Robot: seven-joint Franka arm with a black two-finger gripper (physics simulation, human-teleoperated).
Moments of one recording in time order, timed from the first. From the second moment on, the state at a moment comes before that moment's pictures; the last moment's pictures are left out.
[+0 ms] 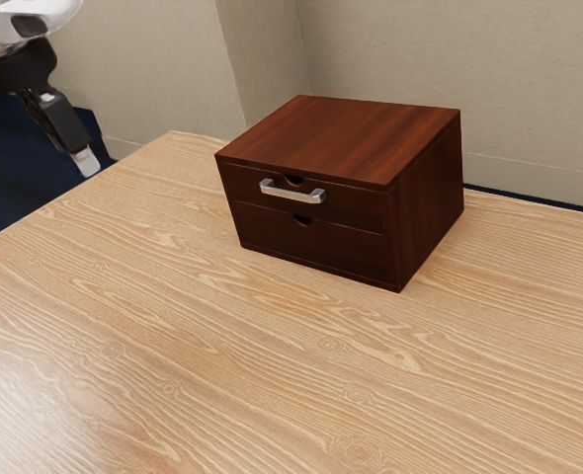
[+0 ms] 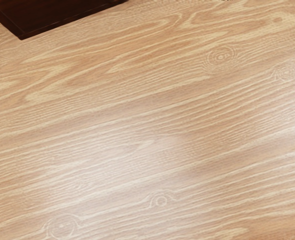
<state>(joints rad) -0.25 -0.07 0.48 -1.25 0.01 1.33 0.55</state>
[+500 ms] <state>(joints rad) -0.34 -0.18 0.45 -1.49 0.06 1.33 0.86</state>
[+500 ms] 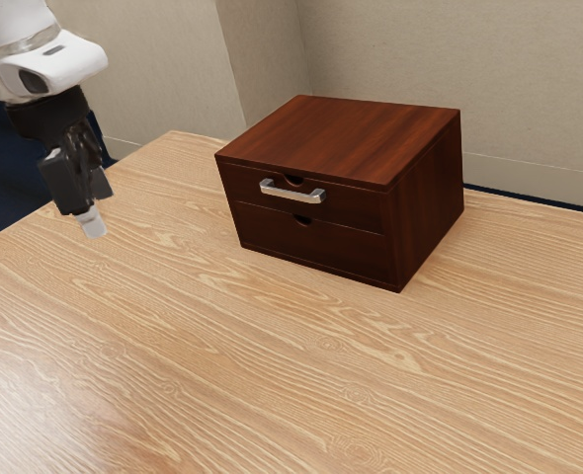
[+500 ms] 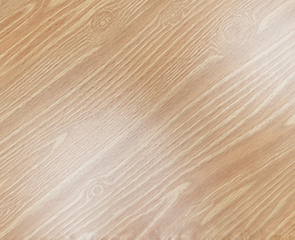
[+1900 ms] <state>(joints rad) -0.22 0.43 0.48 -1.29 -0.22 2.10 1.64</state>
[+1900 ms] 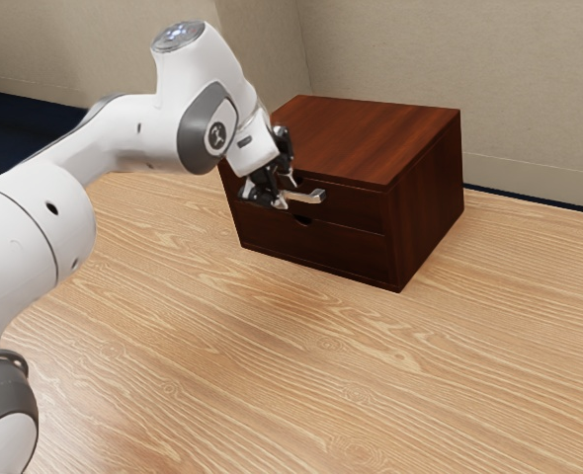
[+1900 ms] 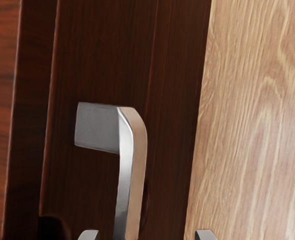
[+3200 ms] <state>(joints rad) -0.45 -0.03 0.61 -1.85 -0.13 2.11 1.64</state>
